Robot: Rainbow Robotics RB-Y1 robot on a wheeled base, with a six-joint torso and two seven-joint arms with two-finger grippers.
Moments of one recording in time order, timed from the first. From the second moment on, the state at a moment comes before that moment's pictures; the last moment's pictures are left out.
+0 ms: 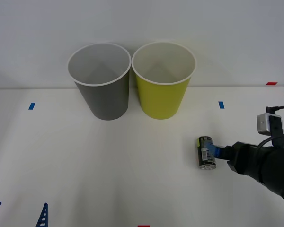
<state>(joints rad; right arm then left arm) 0.19 -0.67 0.07 -2.59 -0.49 1.34 0.86 1.08 0.44 -0.21 -2.06 0.29 -0.65 -1.67</state>
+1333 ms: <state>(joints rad) -0.33 -0.63 0.17 -2.01 -0.68 1.65 0.88 1.08 0.44 -0.21 -2.06 0.29 -0.65 -1.67</state>
